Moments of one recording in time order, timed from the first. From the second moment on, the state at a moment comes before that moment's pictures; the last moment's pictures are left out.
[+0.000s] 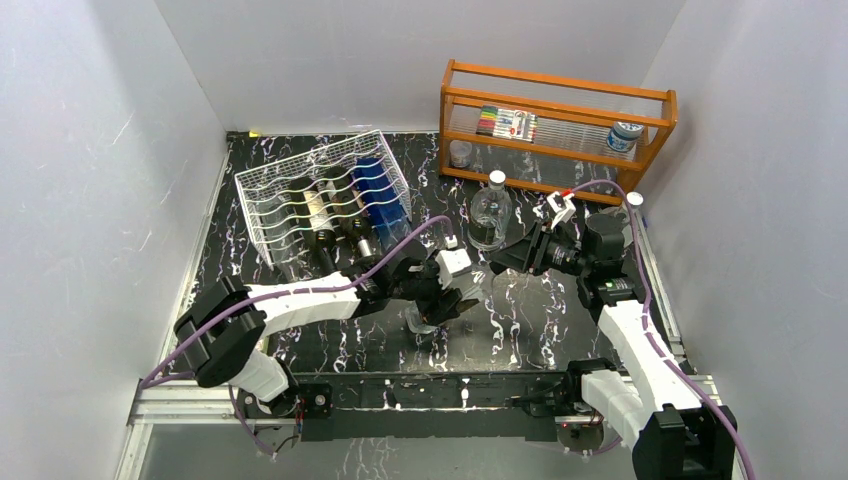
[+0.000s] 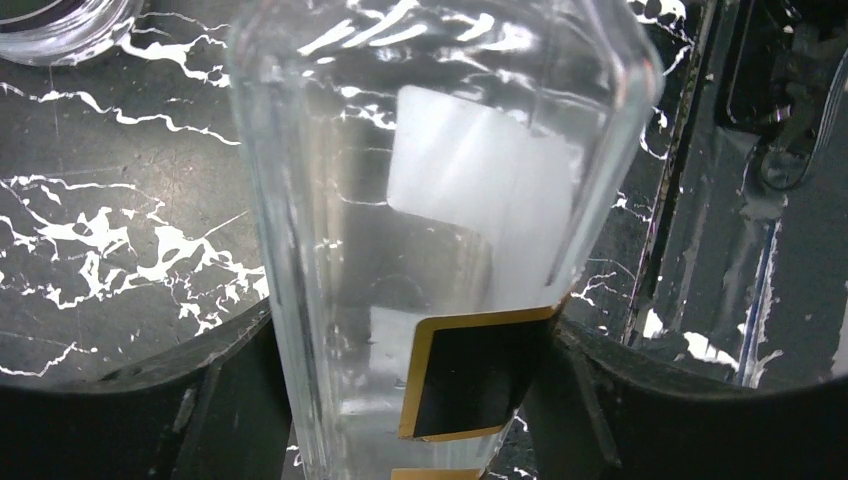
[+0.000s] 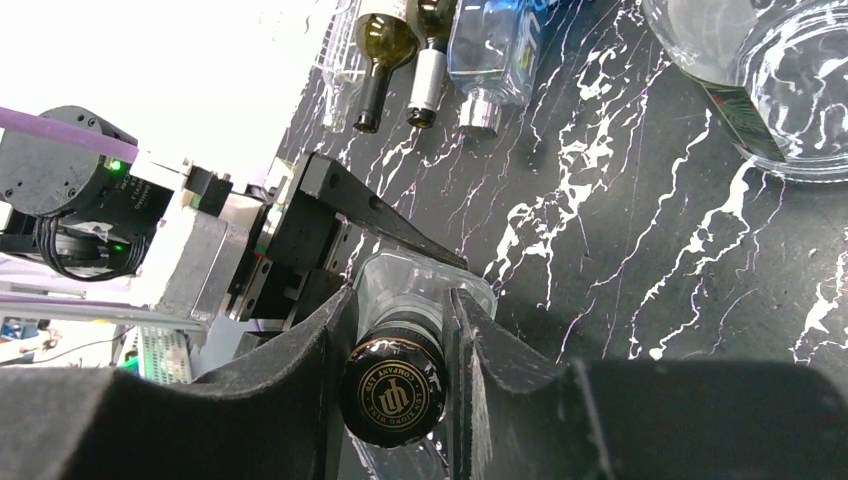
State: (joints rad) left arm -0.95 1.49 0.81 0.05 0.32 0.08; right arm 0.15 0.88 0.56 -0.04 -0.87 0.58
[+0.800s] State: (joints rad) left arm -0.95 1.28 0.78 -0.15 0.19 0.39; right arm 0.19 0.88 0.59 -0.12 -0.93 0.54
